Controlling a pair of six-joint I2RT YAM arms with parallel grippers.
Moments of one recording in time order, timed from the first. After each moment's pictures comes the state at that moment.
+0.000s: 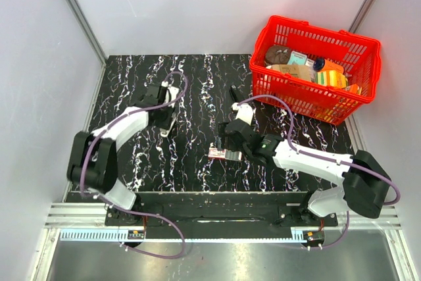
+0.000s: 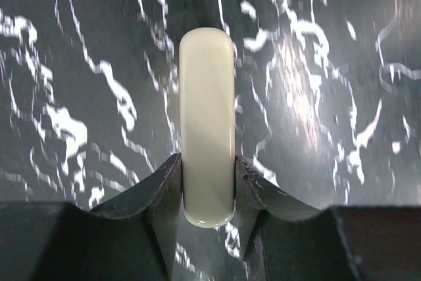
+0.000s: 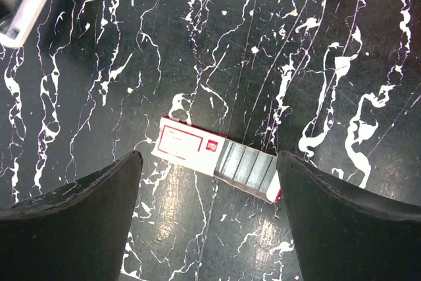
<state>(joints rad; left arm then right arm) -0.29 1.65 1.08 -0.44 -0.02 0.08 0.96 1.37 0.87 -0.22 0.45 0.67</state>
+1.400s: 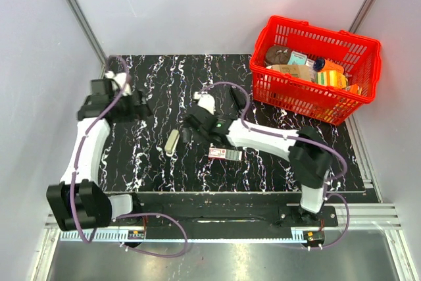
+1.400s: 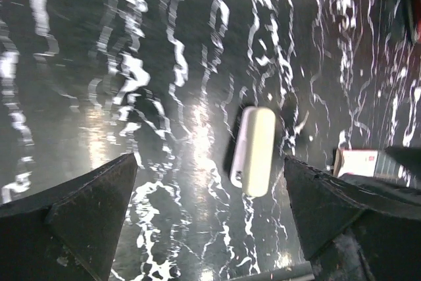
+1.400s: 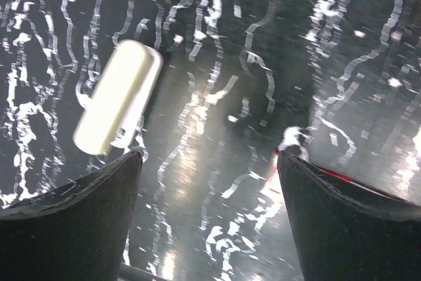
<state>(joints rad) 0.03 1.27 1.07 -0.70 0.29 -0.10 1.02 1.81 1.37 -0.41 0.36 0.77</state>
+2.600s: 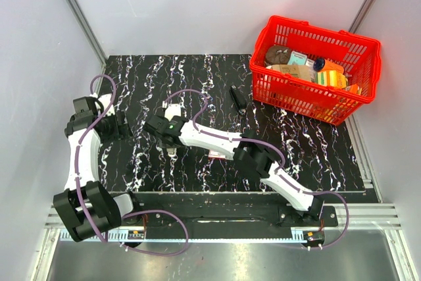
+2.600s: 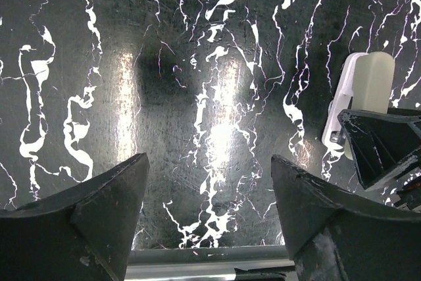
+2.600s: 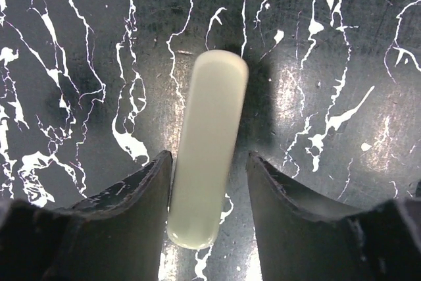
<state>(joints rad) 0.36 1.18 0.94 -0.80 0.28 0.11 1.14 2.49 2.26 -0.89 0.45 0.97</state>
